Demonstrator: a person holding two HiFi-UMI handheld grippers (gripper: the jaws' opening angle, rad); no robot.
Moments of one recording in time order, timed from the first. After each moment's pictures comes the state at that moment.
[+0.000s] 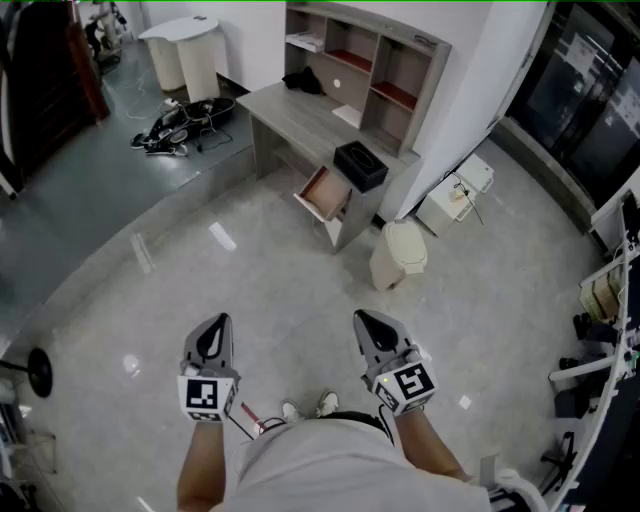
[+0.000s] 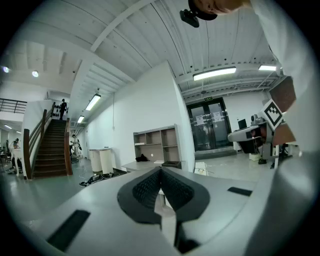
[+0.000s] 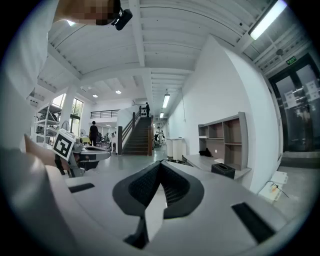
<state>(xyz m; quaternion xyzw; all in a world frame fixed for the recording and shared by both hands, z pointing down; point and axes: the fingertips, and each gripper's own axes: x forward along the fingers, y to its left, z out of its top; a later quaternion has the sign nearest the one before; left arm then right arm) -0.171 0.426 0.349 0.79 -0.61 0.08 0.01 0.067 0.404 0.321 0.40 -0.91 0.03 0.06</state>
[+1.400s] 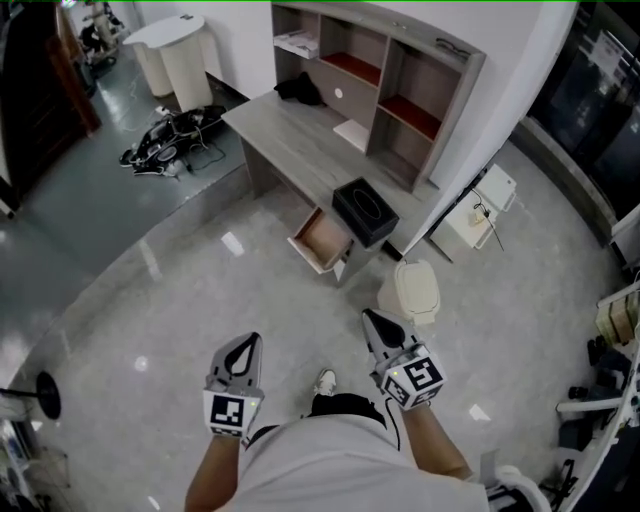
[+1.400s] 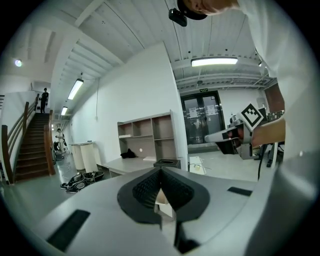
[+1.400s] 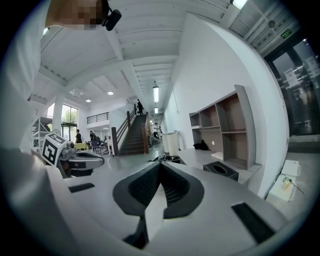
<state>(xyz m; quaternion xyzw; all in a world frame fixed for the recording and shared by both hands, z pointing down) -0.084 0.141 0.399 0.82 -0.55 0.12 0.02 0.111 0.081 0.377 0.39 -0.91 0.09 0.05</state>
